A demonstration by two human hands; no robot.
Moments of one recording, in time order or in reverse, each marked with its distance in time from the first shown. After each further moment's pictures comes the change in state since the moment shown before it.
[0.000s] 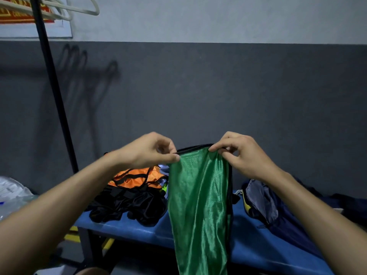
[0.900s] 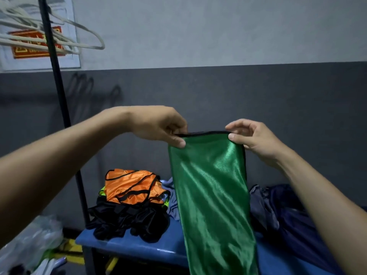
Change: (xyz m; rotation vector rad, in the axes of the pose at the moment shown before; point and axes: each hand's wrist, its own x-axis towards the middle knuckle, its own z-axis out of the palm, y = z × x) left_hand 0.029 0.106 -0.080 0.592 -0.234 0.213; right_hand 0.022 -0.004 -0.068 0.548 0.108 0.339
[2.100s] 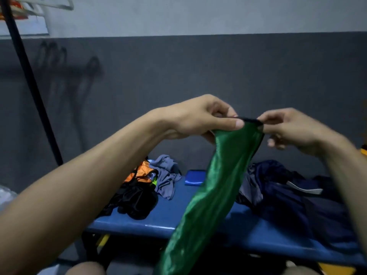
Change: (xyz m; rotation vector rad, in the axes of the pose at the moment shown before) left_hand 0.060 0.088 0.070 -0.931 0.018 0.120; right_hand -0.056 0.001 -0.065 -0.264 0.009 0.293
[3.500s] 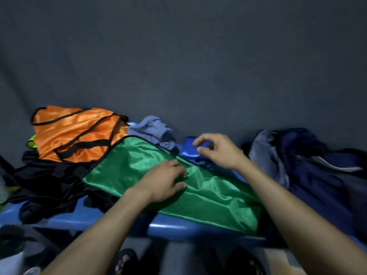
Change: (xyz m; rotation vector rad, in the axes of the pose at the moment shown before) left_hand 0.002 -0.394 0.051 0.641 -0.003 -0.277; right_hand 0.159 0.201 0.236 -0.257 -0.194 -0.124
